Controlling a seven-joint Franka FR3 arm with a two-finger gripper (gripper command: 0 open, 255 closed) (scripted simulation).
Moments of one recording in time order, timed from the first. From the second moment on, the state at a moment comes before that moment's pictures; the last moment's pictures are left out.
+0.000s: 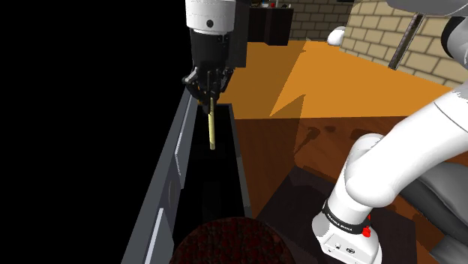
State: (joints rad) arm 0.04 -0.45 0.42 -1.97 0.14 1.63 0.47
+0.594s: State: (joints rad) arm 0.03 -0.41 0.42 -1.81 0.12 1.50 0.48
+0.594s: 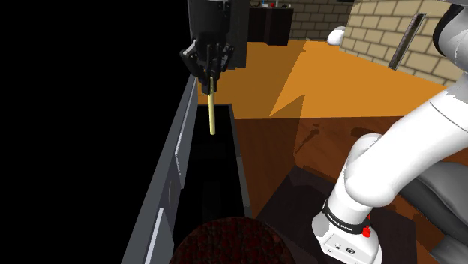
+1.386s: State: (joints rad) arm 0.04 -0.37 0.45 -1.61 0.11 1.36 0.54
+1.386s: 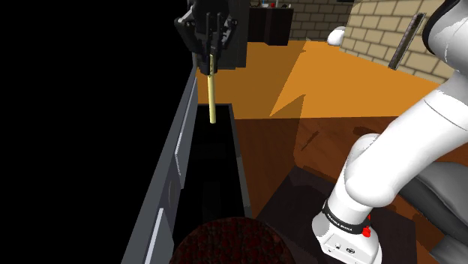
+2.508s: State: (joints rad) arm 0.10 -0.32 0.79 -1.35 0.17 1.18 0.98
